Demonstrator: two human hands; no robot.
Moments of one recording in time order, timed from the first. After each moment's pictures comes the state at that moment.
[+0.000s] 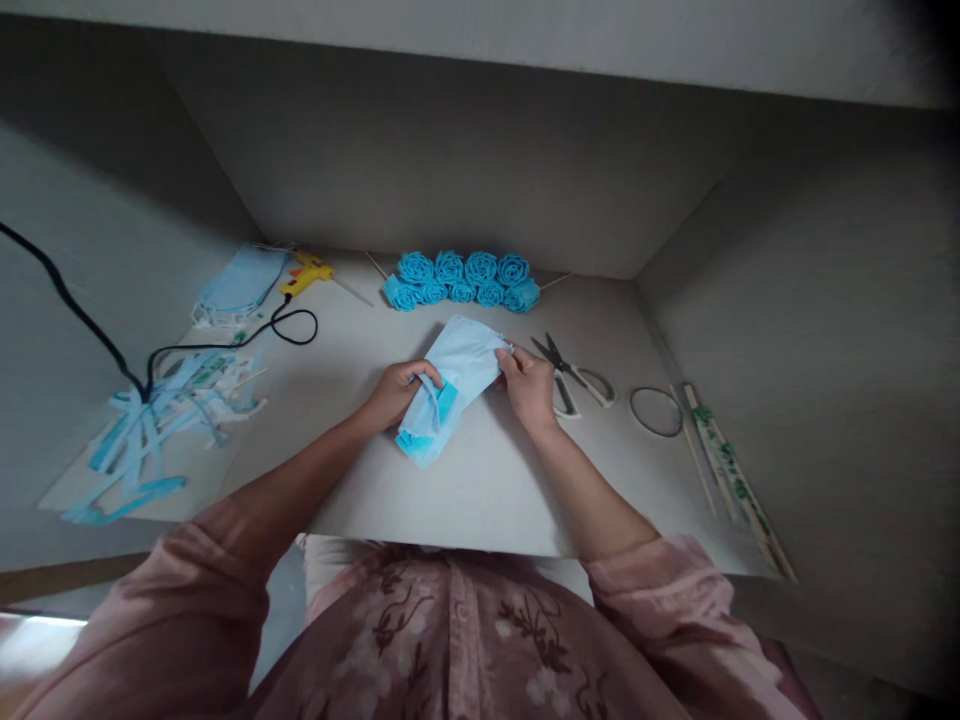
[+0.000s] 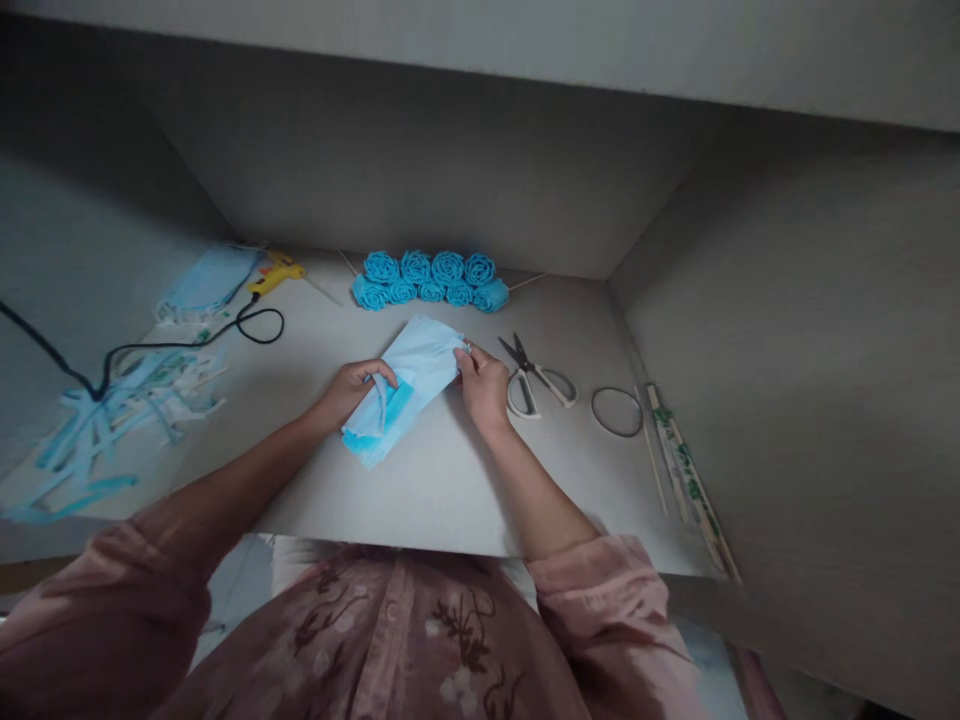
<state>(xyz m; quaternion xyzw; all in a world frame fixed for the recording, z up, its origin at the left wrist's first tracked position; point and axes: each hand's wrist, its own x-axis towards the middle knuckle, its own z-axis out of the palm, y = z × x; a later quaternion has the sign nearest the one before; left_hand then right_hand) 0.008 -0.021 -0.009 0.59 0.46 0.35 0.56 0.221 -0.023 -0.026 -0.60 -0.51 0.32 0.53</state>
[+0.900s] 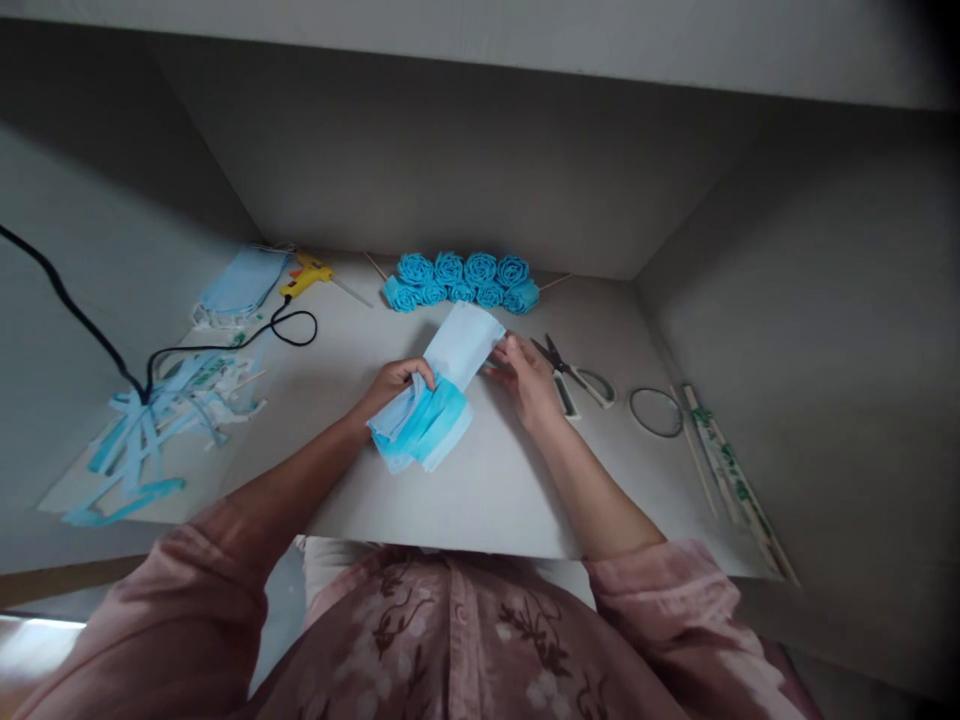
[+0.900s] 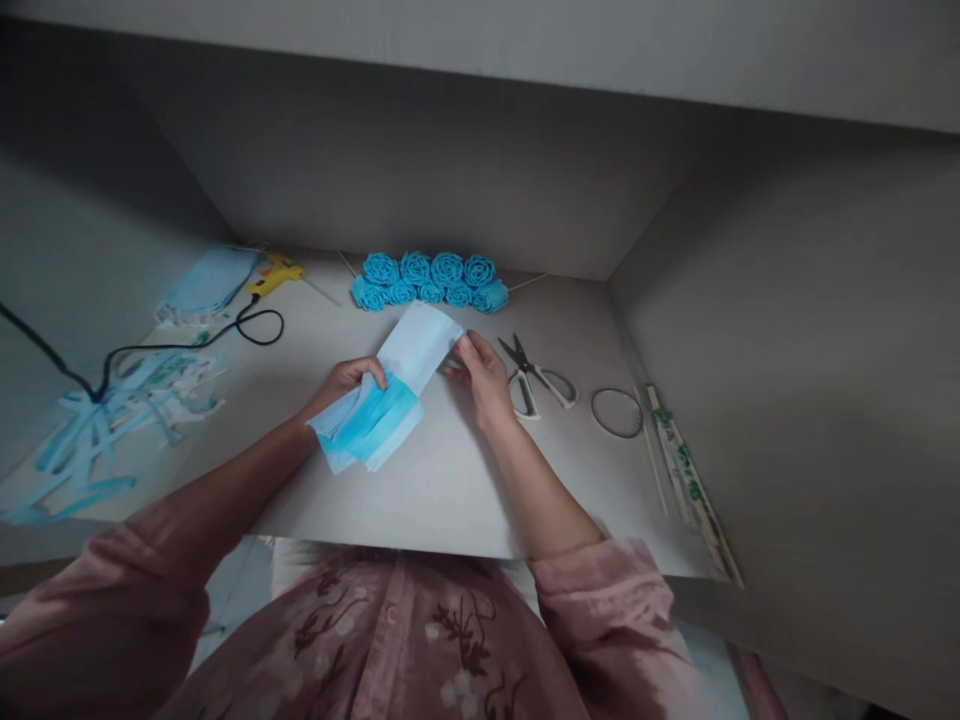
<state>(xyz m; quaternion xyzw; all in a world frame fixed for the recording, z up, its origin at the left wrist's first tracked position) -0.004 -0.017 -0.013 0.60 0.37 0.39 0.60 0.219 -0.021 -0.017 -0.46 -0.33 0.53 0.62</state>
